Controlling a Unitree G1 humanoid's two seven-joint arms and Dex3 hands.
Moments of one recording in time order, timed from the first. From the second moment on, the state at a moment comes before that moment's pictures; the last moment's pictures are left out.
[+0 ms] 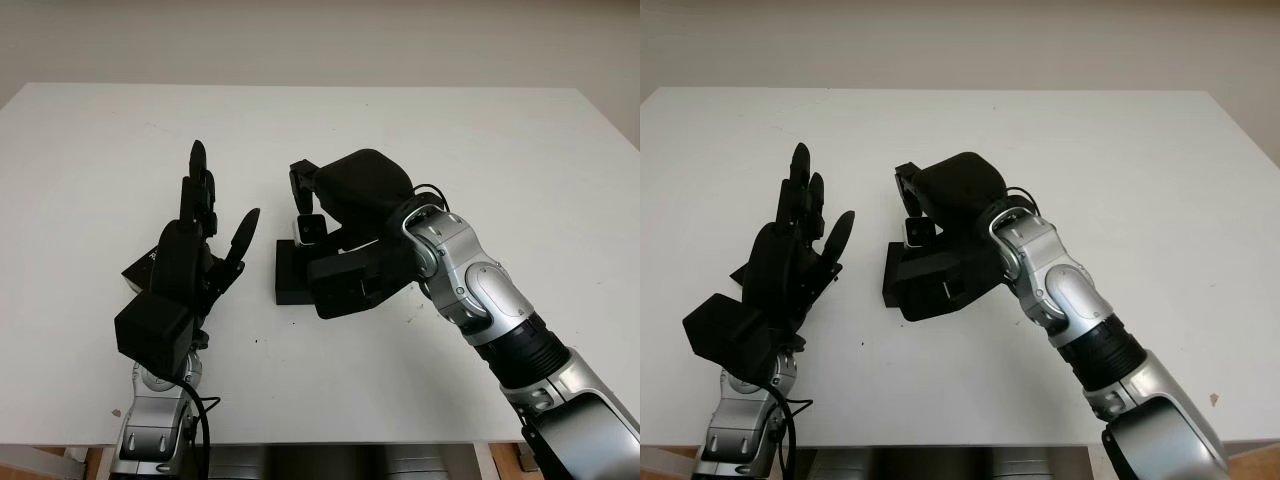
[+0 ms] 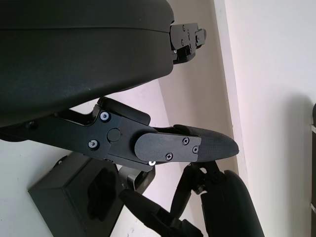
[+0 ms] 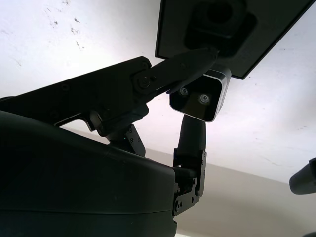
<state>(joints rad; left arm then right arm) -0.08 0.08 0.04 -0.09 0.06 -0.13 0.01 -0.70 -0.36 0.46 0.06 -0.97 0.11 0.40</state>
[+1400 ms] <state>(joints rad) -0.09 0.07 0.03 -0.08 0.06 -0.14 0.02 -0.68 -0.37 0.50 -0.04 -1.07 0.13 0.63</state>
